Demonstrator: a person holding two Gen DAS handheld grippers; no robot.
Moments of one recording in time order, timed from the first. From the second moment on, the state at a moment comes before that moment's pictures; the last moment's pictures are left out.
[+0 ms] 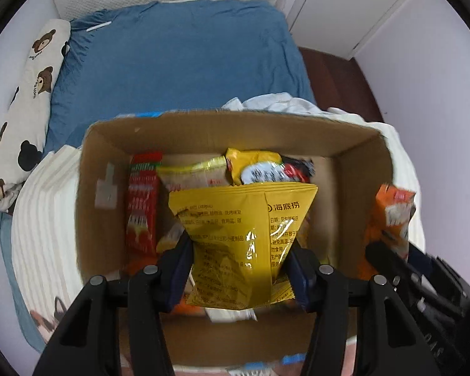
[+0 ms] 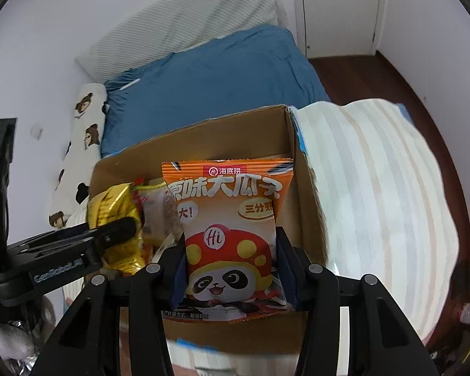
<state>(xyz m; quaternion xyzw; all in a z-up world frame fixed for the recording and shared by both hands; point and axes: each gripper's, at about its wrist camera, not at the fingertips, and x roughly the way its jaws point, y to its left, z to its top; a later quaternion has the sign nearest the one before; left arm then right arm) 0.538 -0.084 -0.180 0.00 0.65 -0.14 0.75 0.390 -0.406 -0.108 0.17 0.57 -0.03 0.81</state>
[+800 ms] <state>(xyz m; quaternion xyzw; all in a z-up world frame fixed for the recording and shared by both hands) 0.513 -0.057 -0.183 0.01 0.64 -0.12 0.76 0.400 -0.410 -0.148 0.15 0.61 -0.05 0.78</state>
